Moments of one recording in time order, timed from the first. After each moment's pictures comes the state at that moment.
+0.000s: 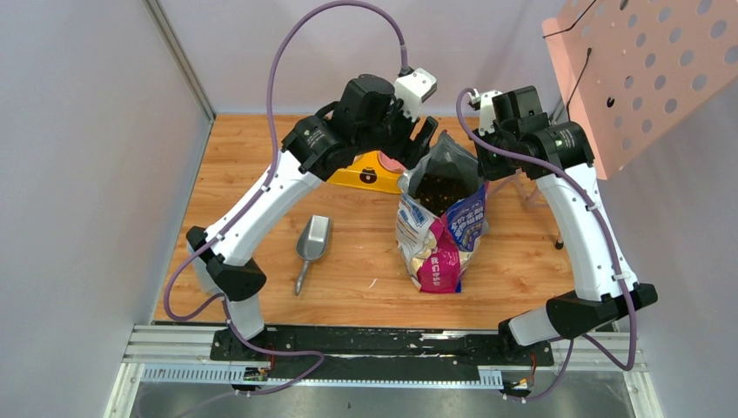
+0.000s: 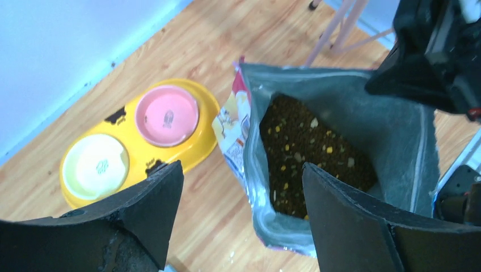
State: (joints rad) left arm -0.88 1.79 2.24 -0.89 -0.05 0.00; right arm 0.35 1.45 1.91 -1.33 0.08 -0.03
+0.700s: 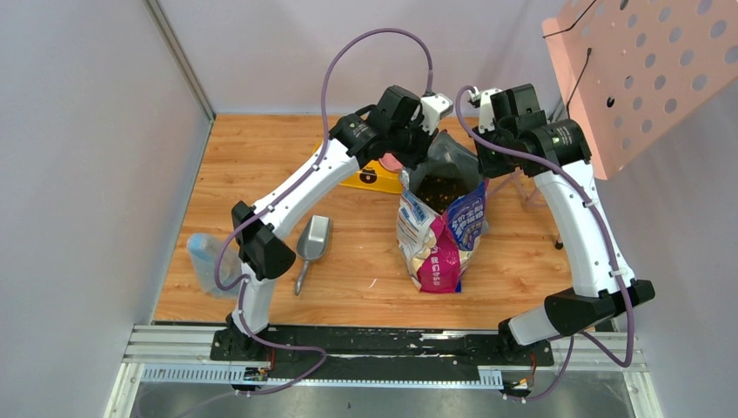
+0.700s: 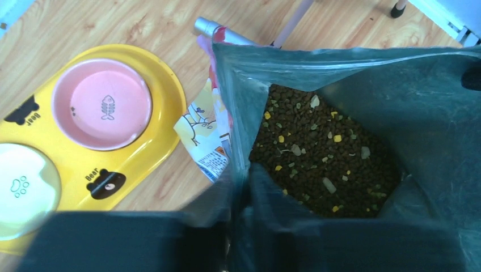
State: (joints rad) left arm -0.79 2.04 2.27 -0.85 0.17 0.01; right arm 0.35 1.47 1.92 -1.32 0.10 -0.01
